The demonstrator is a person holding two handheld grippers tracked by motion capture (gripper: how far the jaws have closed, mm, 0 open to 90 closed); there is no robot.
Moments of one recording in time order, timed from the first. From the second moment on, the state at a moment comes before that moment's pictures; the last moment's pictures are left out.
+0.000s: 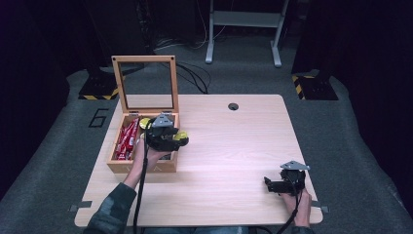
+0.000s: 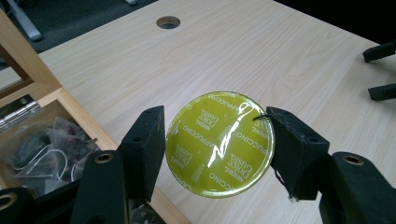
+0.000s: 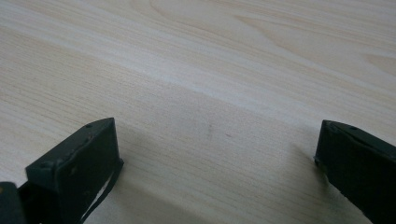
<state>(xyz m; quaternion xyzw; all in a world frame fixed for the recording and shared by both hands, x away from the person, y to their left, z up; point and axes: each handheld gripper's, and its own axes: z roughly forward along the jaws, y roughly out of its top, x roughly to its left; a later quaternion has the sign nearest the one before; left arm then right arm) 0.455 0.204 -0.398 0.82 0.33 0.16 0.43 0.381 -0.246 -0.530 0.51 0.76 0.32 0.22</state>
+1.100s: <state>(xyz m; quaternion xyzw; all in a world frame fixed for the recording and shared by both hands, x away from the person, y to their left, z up) 0.466 0.147 -0.427 0.83 0.34 0.16 0.41 0.381 -0.246 -0.530 0.51 0.76 0.32 0.22</state>
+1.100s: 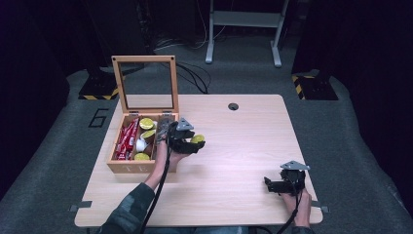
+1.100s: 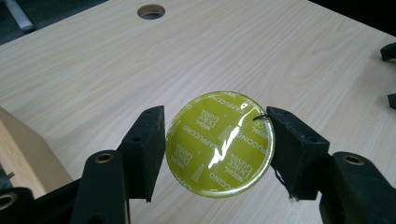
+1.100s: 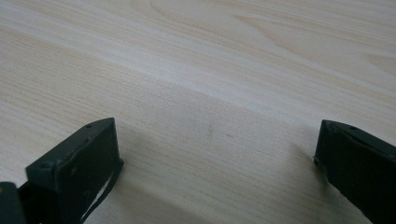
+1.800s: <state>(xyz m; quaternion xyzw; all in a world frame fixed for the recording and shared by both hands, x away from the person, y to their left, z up) 0.465 0.114 -0.451 0.84 0.34 0.15 0.40 0.381 -0.246 -0.530 0.51 0.76 0.32 0.22</state>
